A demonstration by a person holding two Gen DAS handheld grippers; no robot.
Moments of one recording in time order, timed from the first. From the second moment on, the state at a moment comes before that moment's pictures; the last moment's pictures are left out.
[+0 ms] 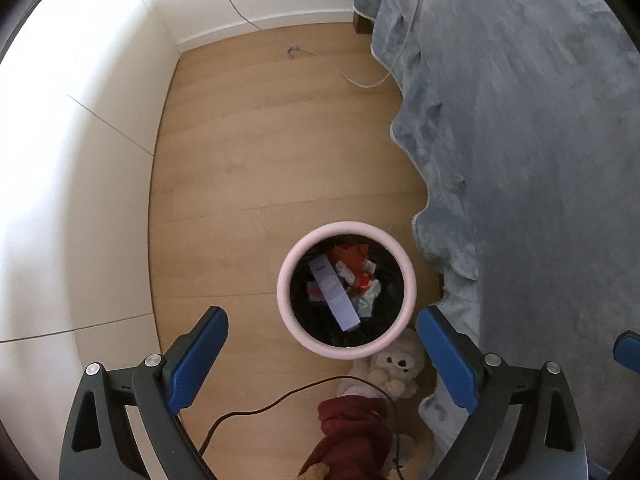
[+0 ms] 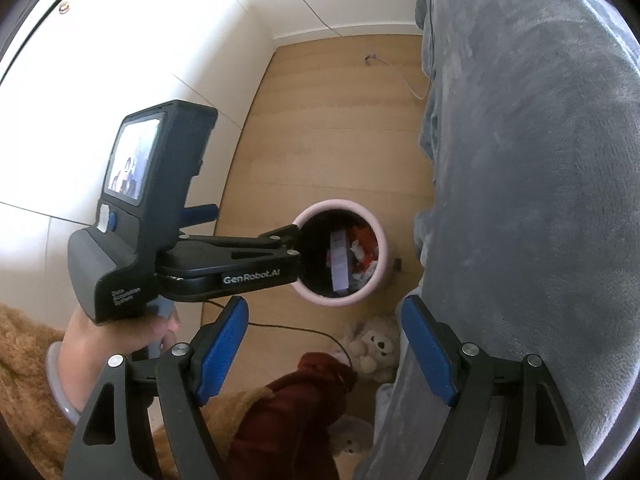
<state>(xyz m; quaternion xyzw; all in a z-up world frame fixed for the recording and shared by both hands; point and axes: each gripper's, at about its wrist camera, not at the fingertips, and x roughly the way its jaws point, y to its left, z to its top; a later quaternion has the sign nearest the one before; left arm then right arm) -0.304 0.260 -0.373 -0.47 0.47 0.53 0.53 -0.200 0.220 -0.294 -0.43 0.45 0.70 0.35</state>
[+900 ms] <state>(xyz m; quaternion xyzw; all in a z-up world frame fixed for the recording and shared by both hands) -0.375 0.147 -0.313 -0.30 0.36 0.62 0.63 -0.236 0.123 -0.293 -0.32 0.27 0.78 0.47</state>
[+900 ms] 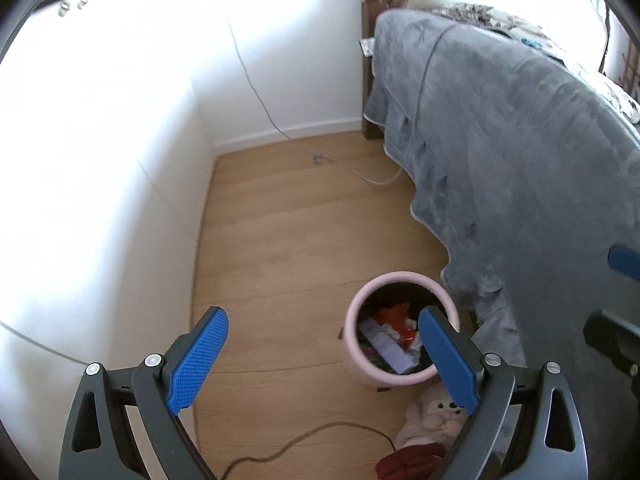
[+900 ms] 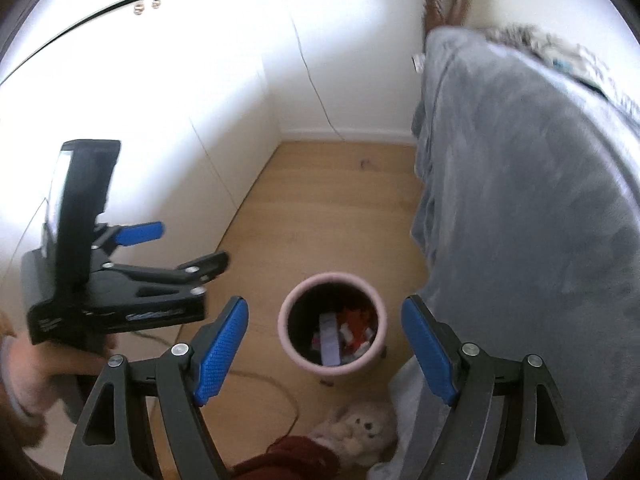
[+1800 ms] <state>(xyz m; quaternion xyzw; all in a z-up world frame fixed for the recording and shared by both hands) -0.350 0.092 -0.287 -0.27 0.36 0.56 0.69 -0.232 0.081 -0.280 -0.31 0.25 0.81 0.42</state>
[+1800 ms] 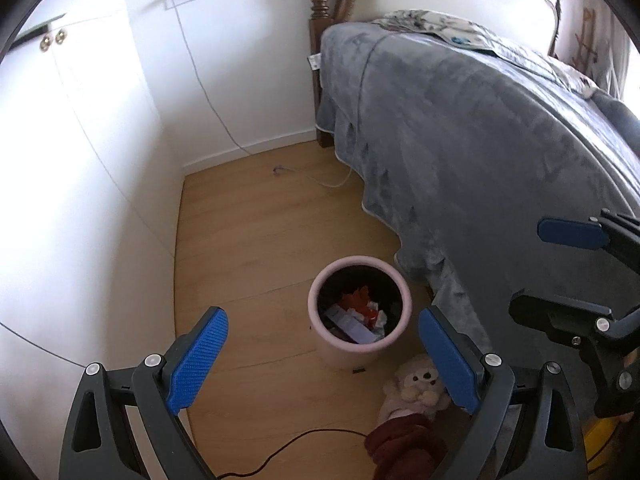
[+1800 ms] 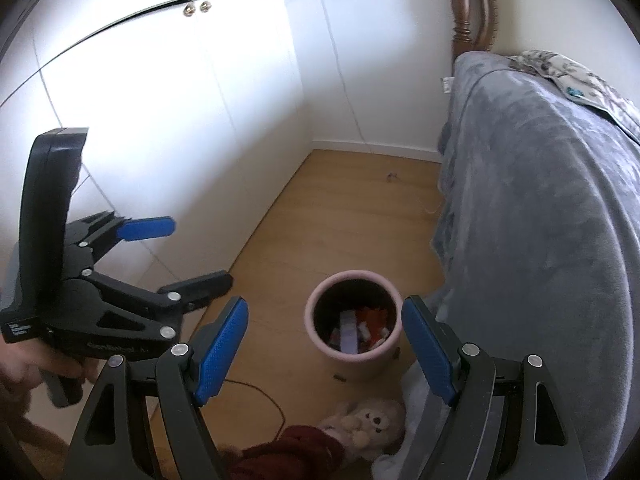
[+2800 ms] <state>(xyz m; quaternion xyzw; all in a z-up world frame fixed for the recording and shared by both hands) -0.337 0.098 -0.293 -0.28 0.38 0.53 0.71 -0.229 0.088 -0.287 -0.33 0.27 0.79 0.43</state>
